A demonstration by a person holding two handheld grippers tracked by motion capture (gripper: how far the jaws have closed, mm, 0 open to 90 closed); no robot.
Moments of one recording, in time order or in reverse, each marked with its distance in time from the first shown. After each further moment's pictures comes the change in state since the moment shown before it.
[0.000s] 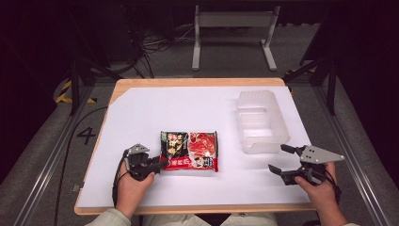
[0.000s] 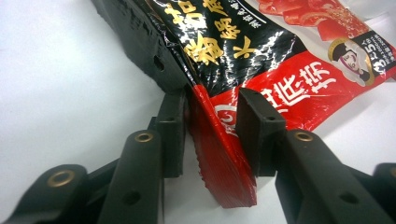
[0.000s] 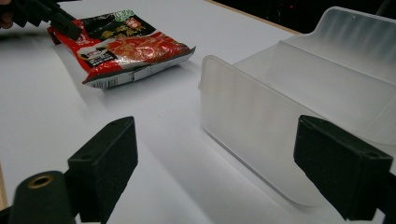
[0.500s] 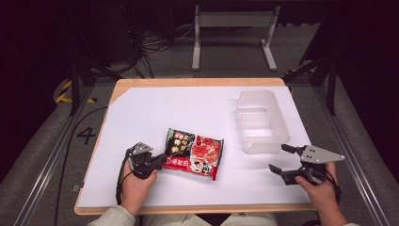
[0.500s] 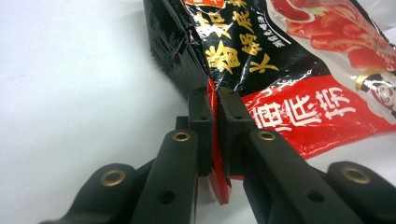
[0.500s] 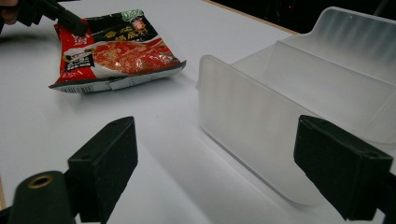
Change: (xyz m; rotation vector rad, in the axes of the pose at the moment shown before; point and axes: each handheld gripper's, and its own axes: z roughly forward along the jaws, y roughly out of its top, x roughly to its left) left arm -0.010 0.005 0.004 -0.048 0.079 0.018; right arm -0.001 0.000 -0.001 0.001 -0.004 0.002
